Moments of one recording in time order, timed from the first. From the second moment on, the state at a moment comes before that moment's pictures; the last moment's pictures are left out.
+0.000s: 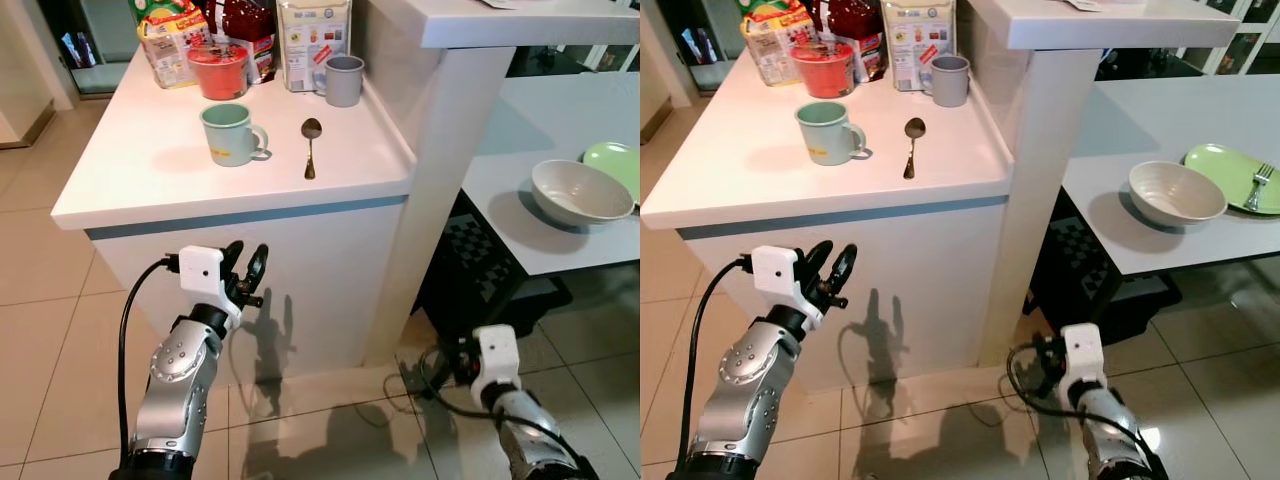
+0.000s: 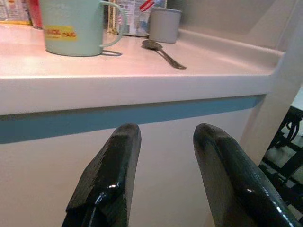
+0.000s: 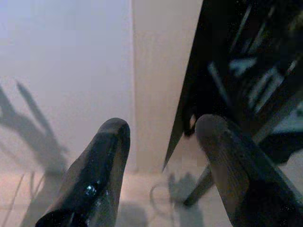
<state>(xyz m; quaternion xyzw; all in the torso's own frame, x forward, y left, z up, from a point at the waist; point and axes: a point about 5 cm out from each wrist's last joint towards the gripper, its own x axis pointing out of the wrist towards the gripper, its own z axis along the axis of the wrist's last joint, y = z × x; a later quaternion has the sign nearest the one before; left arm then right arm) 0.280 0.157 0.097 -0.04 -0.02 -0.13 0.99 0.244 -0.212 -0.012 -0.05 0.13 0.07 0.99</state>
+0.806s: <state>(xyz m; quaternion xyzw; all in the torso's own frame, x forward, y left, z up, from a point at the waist) 0.285 0.153 0.105 -0.02 -0.04 -0.12 0.99 0.261 -0.153 0.126 -0.10 -0.17 0.09 0.98</state>
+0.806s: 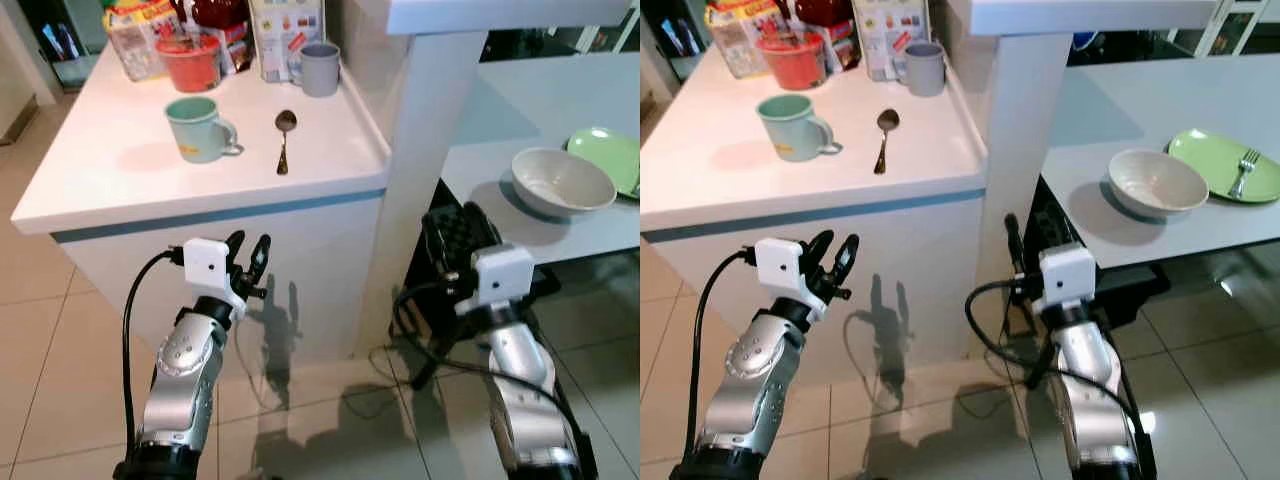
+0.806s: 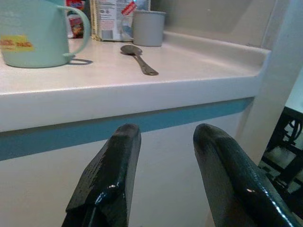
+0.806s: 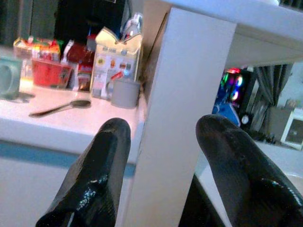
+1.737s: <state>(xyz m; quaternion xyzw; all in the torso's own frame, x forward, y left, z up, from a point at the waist) 0.287 0.166 0.106 0.02 -0.04 -0.10 0.99 0.262 -0.158 0.072 -0.10 -0.07 0.11 0.99</state>
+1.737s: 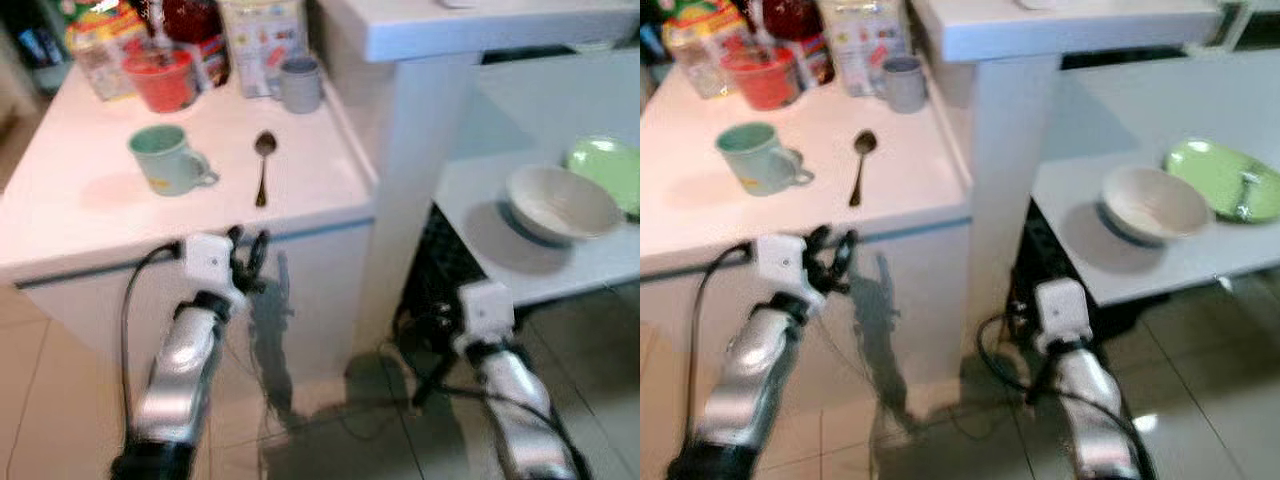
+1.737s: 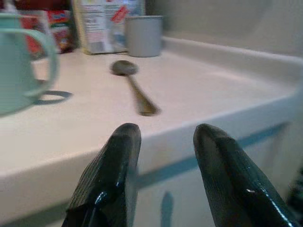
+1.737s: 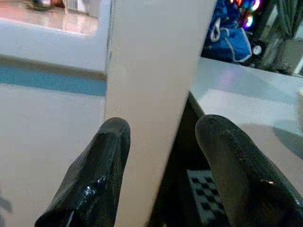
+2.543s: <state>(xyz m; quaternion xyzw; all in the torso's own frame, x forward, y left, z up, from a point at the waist) 0.317 0.158 0.128 0.06 -0.03 -0.13 0.99 0.253 -0.170 0.051 -0.10 -0.05 0.09 0.99</state>
